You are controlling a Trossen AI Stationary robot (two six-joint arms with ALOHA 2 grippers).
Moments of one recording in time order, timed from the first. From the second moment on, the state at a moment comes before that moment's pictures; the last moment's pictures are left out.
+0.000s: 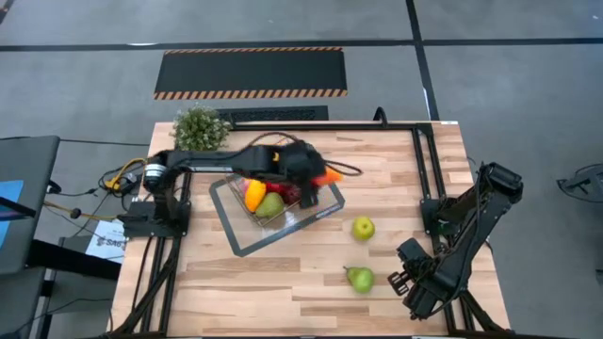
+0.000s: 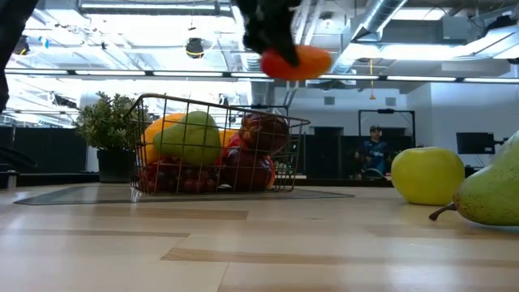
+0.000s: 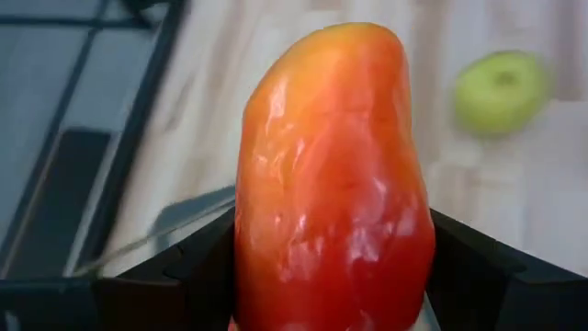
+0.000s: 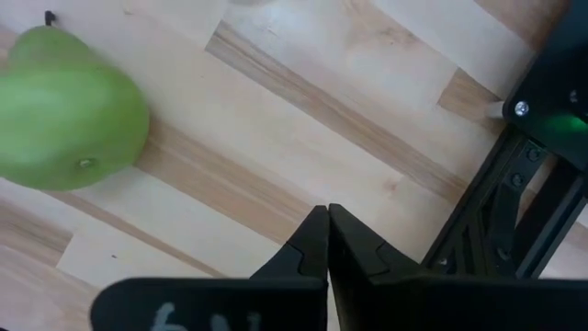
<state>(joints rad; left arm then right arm) 0.03 1.88 1.82 -0.87 -0.27 -0.02 0.95 1.58 1.20 -1.36 0.16 1.98</state>
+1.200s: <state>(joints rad) 0.13 1.29 0.94 -0.85 -0.50 -0.50 0.93 1.58 1.20 -1.37 0.19 1.96</state>
